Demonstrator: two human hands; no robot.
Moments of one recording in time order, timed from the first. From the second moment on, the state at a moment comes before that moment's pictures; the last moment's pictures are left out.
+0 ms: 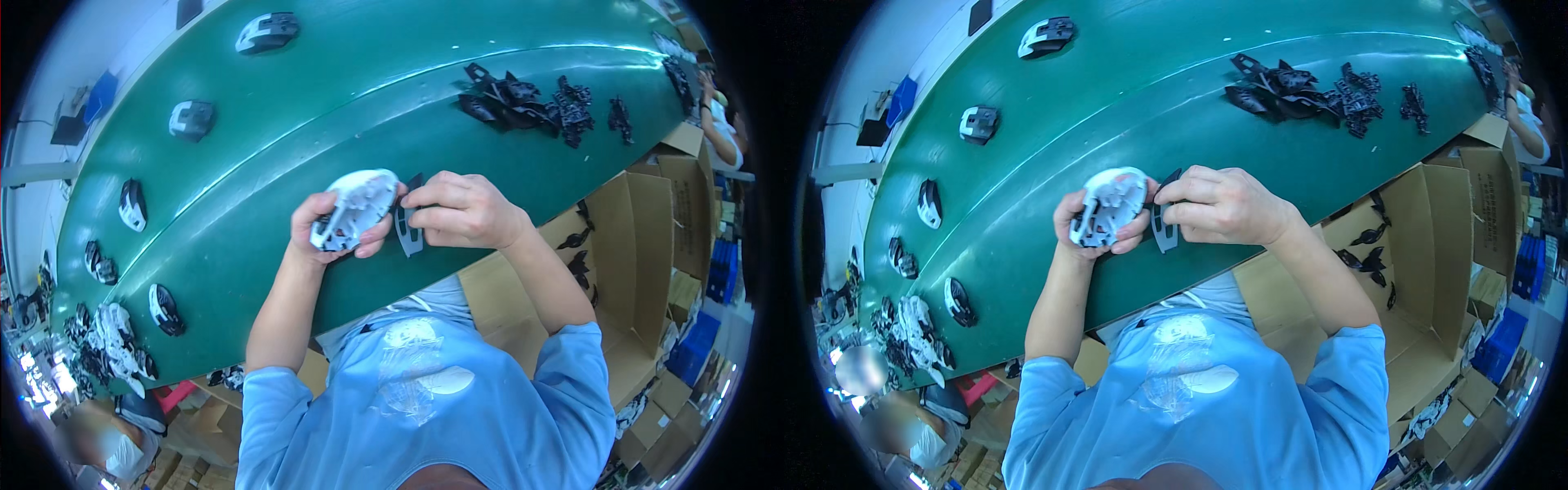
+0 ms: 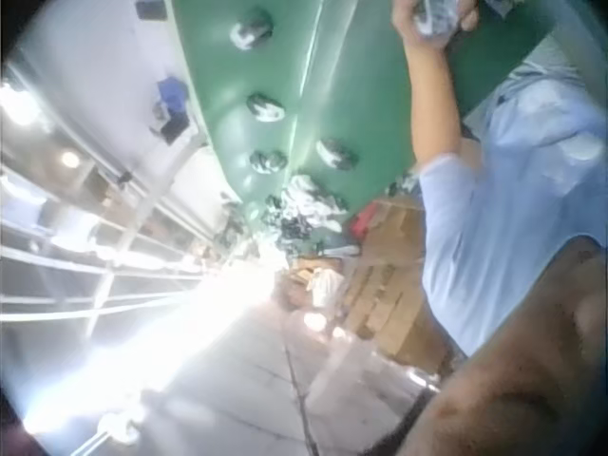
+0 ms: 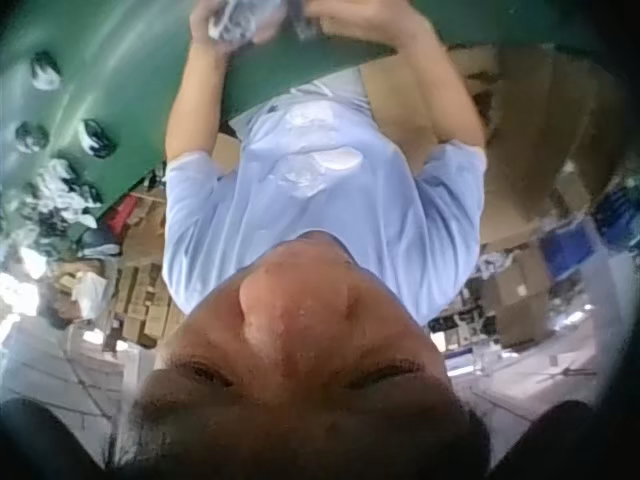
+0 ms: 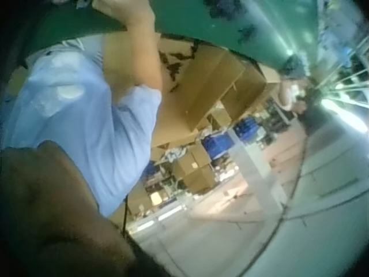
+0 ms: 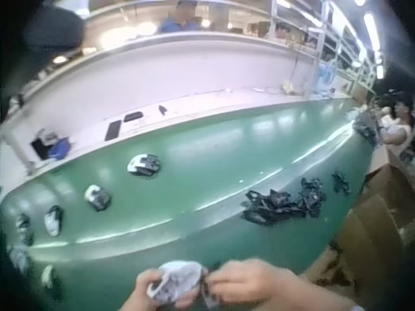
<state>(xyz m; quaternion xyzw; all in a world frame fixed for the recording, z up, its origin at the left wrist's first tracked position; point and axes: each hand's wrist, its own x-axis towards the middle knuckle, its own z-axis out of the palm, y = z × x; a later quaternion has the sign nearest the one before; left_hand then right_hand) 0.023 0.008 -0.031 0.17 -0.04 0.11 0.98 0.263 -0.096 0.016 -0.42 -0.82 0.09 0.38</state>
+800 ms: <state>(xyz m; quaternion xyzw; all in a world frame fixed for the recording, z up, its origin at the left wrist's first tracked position) 0.054 -0.026 -0.031 0.36 0.33 0.50 0.71 0.203 -0.102 0.033 -0.58 -0.63 0.14 0.50</state>
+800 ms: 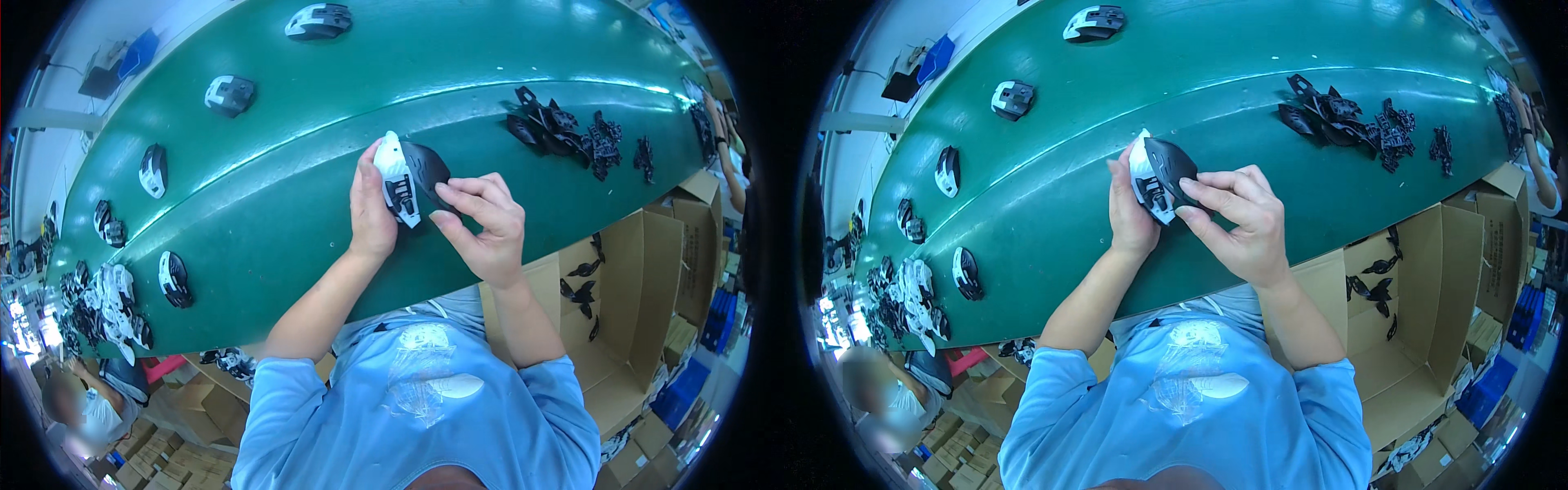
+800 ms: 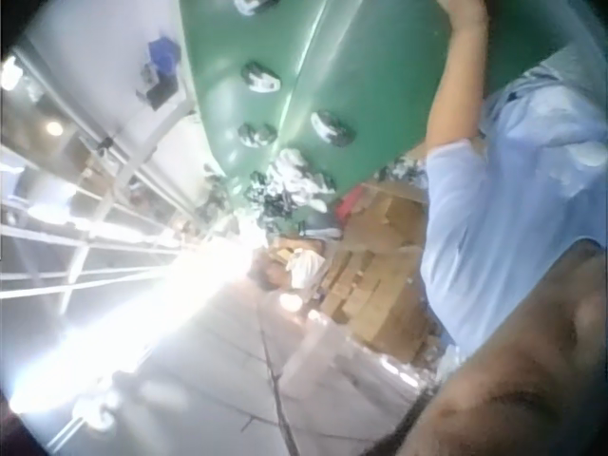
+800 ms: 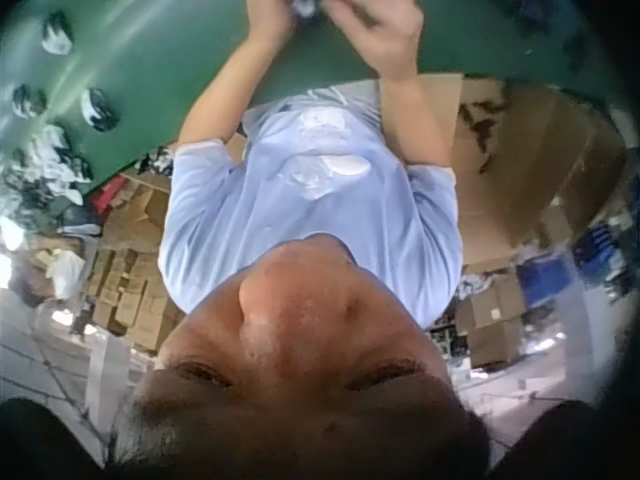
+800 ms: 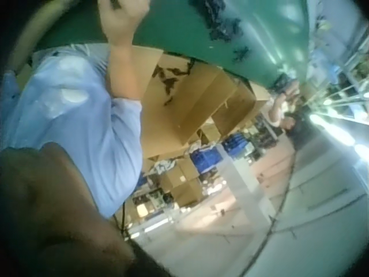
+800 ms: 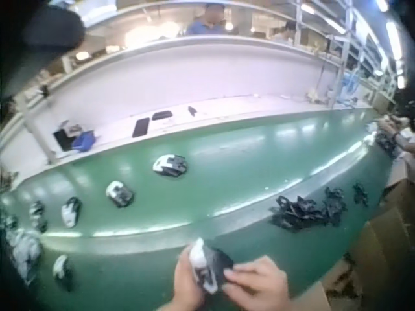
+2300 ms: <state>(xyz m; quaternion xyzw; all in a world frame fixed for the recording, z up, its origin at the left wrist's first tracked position) 0.056 0.020 -0.015 0.93 0.13 0.29 0.16 0.207 -0.110 -0.021 -0.63 -0.66 0.09 0.39</state>
